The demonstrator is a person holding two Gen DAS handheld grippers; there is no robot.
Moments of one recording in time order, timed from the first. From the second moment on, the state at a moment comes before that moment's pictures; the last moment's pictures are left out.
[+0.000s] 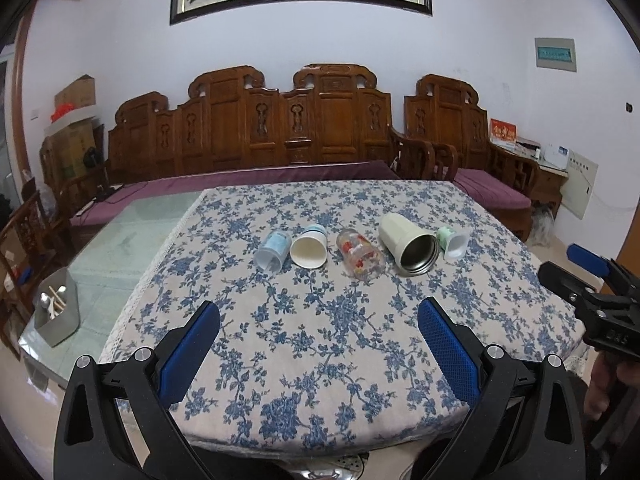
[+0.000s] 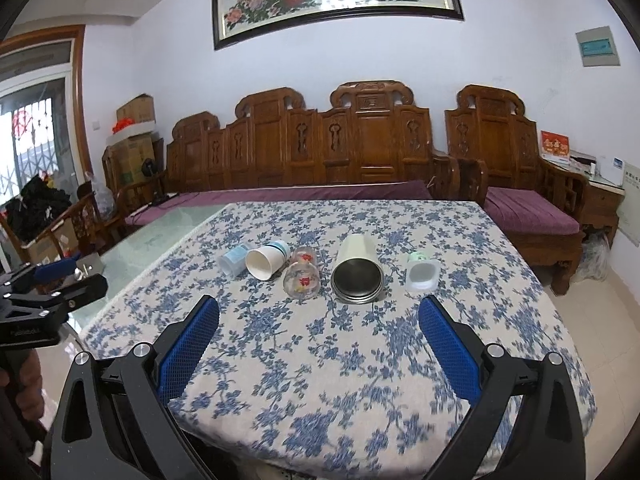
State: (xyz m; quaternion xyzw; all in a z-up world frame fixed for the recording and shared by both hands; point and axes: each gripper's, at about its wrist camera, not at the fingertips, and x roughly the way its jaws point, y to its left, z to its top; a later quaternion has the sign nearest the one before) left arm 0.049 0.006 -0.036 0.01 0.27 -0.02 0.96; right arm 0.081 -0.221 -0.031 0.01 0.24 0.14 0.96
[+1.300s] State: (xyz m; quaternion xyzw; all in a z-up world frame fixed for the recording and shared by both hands) left arm 0.216 0.012 -0.153 0.00 0.38 -0.09 0.92; right arm 0.451 -0.170 -0.165 -0.03 0.56 0.11 0.82
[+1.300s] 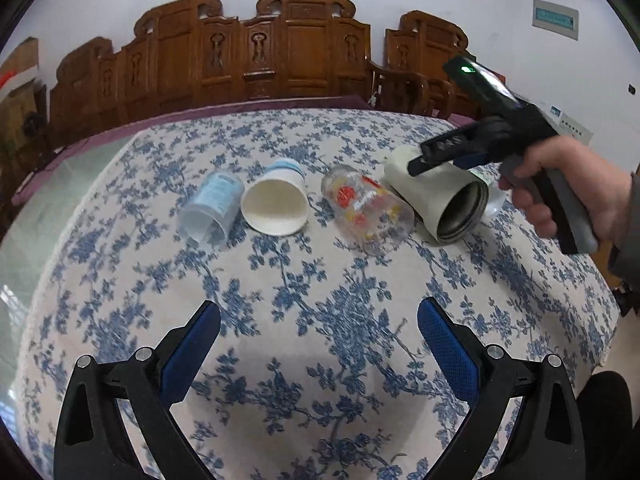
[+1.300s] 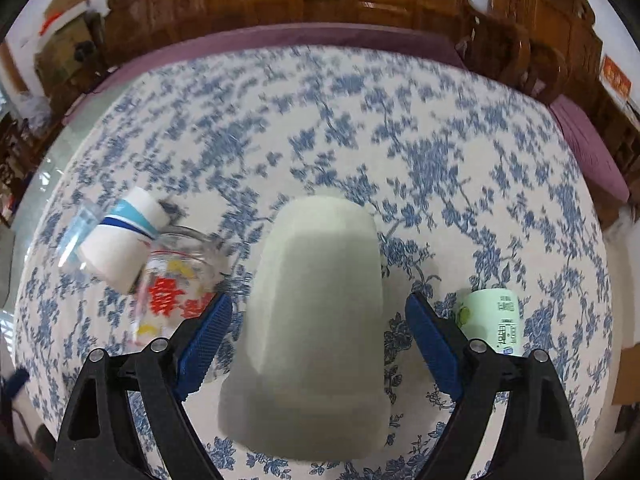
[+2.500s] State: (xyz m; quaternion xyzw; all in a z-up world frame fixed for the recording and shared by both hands) left arm 0.128 0.050 -0.121 -0.02 0.38 -0.05 0.92; right arm 0.245 -0.111 -0.149 -0.02 0.54 0.25 0.81
